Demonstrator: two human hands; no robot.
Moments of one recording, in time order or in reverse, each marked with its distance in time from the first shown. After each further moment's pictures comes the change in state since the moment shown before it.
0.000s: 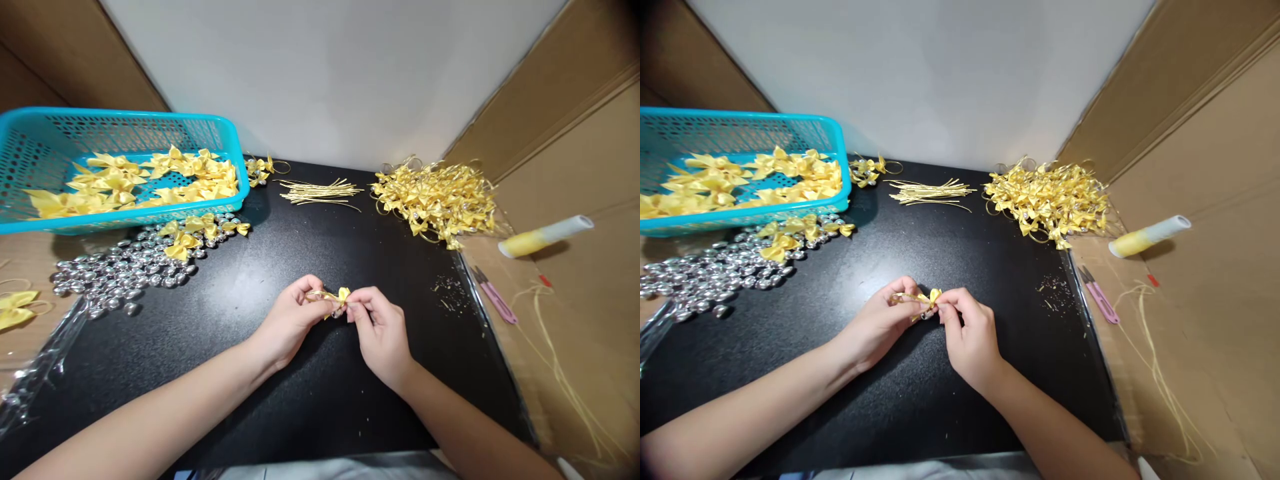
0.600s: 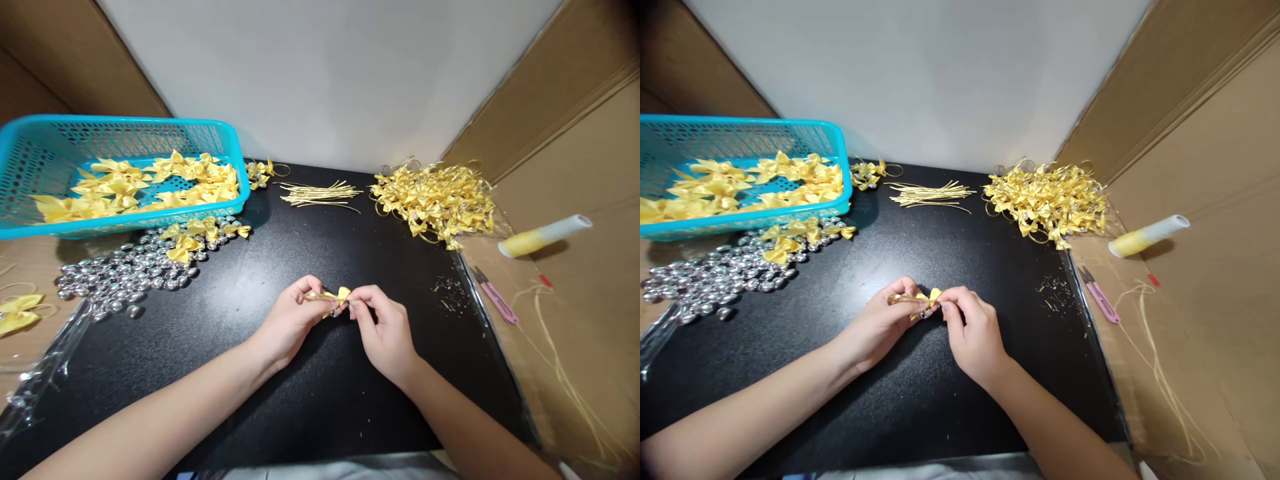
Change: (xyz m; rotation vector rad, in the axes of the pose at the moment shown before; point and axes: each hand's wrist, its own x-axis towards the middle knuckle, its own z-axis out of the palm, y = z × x) left_hand -0.001 0.004 0.001 -0.015 -0.003 -0.003; right_hand 0.007 -0.004 -0.010 -0.166 -0.013 -0.134
